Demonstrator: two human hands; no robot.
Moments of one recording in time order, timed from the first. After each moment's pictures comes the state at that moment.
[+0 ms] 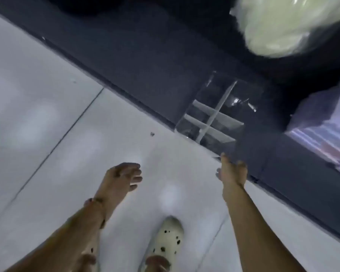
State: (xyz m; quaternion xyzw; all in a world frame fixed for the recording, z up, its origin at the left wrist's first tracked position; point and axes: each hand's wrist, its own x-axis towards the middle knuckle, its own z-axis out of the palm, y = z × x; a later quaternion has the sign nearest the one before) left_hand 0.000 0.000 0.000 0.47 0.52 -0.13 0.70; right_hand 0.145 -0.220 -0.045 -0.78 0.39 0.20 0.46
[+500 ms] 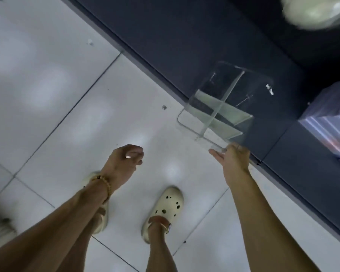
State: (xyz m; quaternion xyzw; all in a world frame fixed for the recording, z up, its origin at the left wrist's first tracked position) left_hand -0.041 -0.013 0.025 0.55 0.54 -0.18 0.60; right_hand 0.118 -0.217 -0.019 -0.69 0.41 0.26 0.53
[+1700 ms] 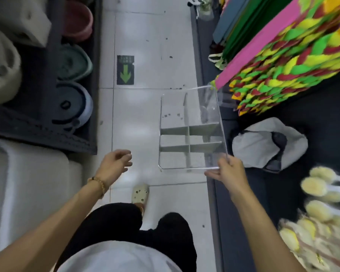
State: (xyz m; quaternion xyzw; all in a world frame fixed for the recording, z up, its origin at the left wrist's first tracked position) left_hand -0.275 0.467 0.407 0.33 0.69 0.20 0.61; right_hand 0.031 0.416 0.469 -0.79 -0.24 0.51 0.24
